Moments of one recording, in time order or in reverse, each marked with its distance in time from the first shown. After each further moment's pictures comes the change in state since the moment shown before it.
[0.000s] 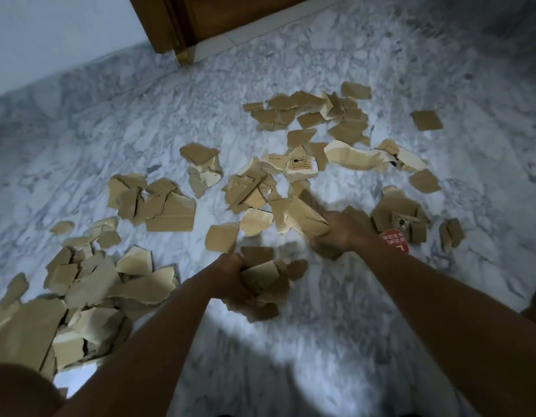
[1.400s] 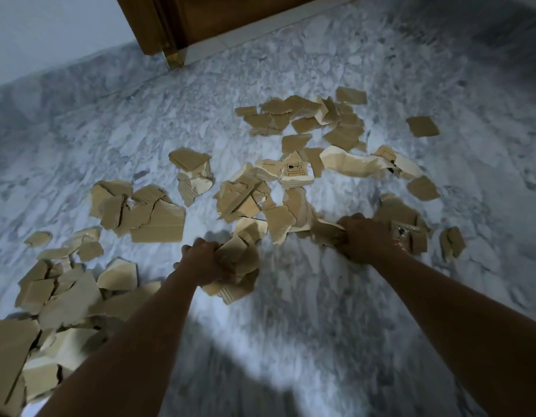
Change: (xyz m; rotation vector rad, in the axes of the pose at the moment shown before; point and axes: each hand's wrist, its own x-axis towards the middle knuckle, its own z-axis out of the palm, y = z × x) left_hand 0.053 -0.047 -0.023 0.079 0.259 -0.199; right_hand 0.010 0.055 -0.004 -0.388 0.173 -0.026
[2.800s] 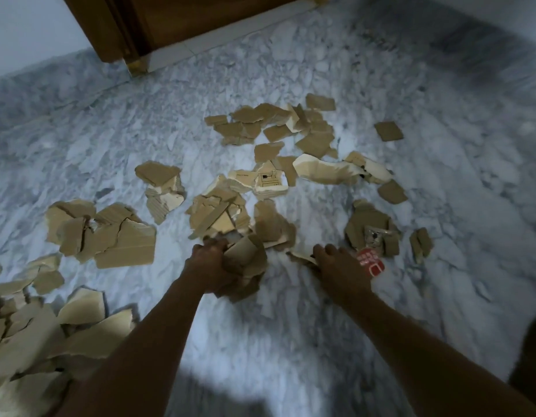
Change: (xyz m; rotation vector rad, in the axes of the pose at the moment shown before) left_hand 0.016 0.061 -0.005 -0.034 0.015 0.204; right_hand -0.045 -0.020 0.031 0.004 0.079 -0.035
